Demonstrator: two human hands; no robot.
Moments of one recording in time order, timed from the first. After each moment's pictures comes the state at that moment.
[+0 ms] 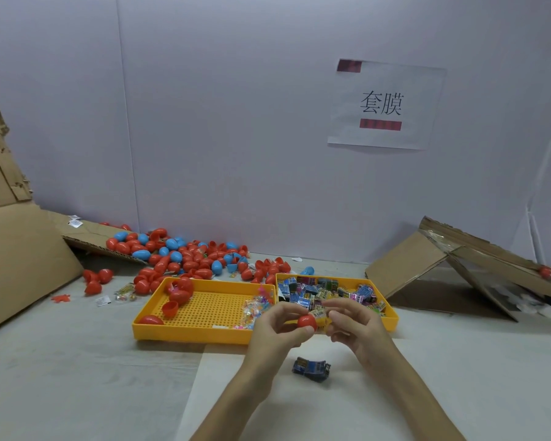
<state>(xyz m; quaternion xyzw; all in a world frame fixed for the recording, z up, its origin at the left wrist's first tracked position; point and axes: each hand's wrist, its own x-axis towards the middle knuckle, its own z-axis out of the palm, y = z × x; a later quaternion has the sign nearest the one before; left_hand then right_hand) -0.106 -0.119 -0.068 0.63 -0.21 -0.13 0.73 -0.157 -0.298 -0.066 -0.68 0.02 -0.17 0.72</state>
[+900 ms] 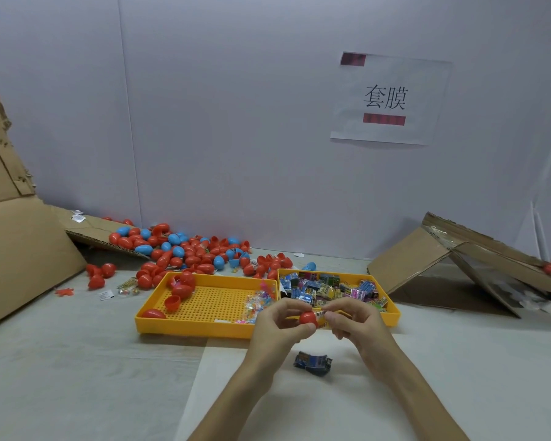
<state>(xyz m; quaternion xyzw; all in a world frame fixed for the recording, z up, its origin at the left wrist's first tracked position) -0.109 -0.119 -0.065 0.66 -0.22 -0.11 0.71 -0.161 -0.295 -0.063 -0.72 0.00 -0.18 0.67</state>
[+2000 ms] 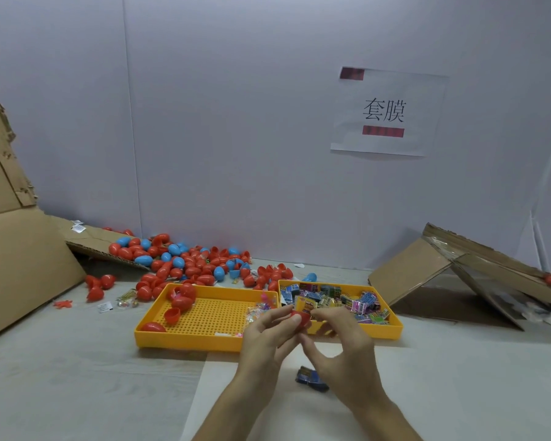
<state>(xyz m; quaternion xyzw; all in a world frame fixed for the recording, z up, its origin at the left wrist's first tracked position) -0.104 -0.109 -0.059 0.42 -0.11 -0.21 0.87 -0.156 -0.253 -0.081 -0.83 -0.11 -0.48 0.26</state>
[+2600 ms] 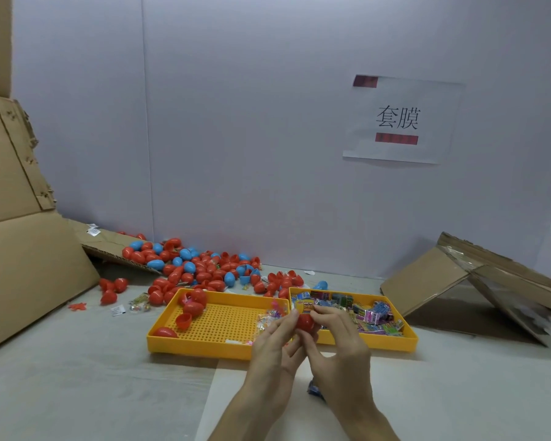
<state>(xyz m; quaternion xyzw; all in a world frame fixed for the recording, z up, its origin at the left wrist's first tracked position) -0.104 -0.108 -0.059 0.34 -0.07 -0.24 0.91 -0.140 -0.223 -0.078 -0.81 -0.06 -0.53 0.24</state>
